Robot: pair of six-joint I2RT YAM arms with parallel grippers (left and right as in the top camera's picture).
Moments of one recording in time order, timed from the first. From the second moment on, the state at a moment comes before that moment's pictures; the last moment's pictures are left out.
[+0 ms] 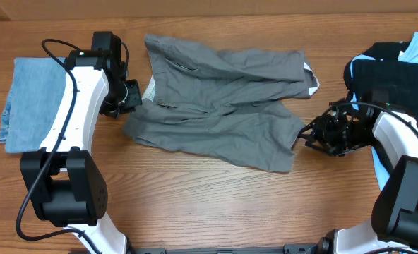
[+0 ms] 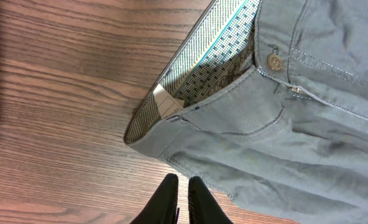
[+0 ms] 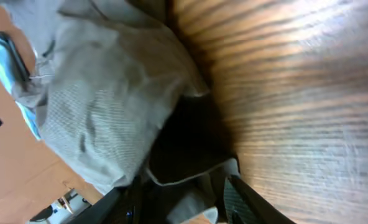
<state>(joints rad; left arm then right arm) -0.01 1.89 1.61 -1.17 0.02 -0.26 -0.28 1.73 1.04 -0.92 -0.72 0.10</state>
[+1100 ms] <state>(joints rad) 0.01 1.89 1.59 -1.13 0.10 -0.20 -0.18 1.73 0.98 -0.77 -0.71 0.02</state>
